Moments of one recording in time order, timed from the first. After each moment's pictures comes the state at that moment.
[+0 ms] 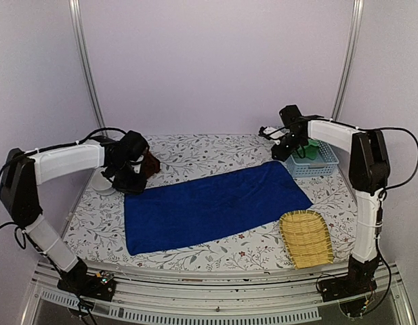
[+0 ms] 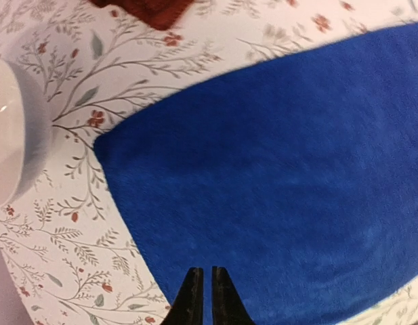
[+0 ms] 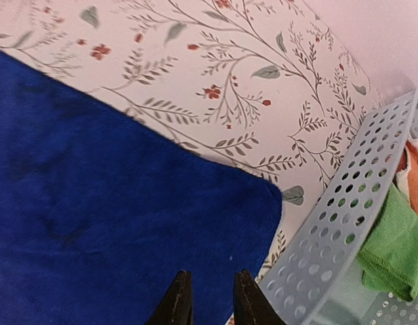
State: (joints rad) left arm -0.46 1.66 1.20 -0.84 -0.21 -0.35; right arm 0.33 2.20 1.84 -0.68 0.00 -0.51
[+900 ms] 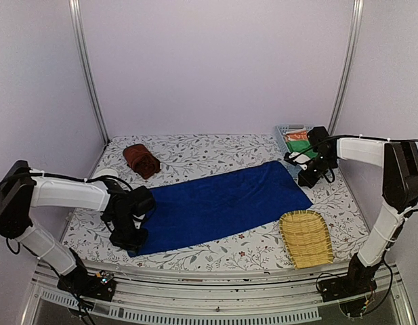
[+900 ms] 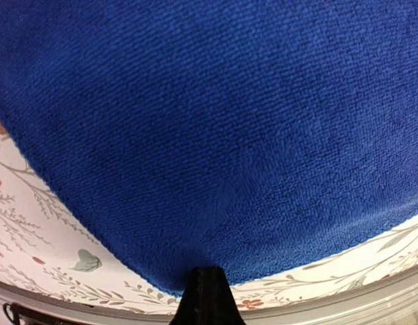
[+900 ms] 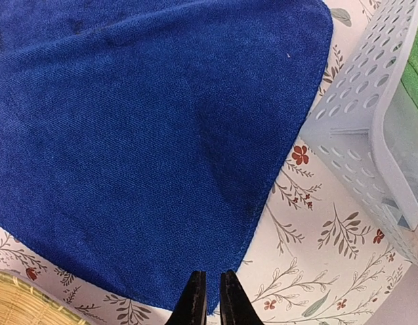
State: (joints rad) left arm -0.76 1.52 0.76 -0.90 0.05 -0.64; right arm 0.22 1.75 1.23 -0.67 -0.08 -0.56
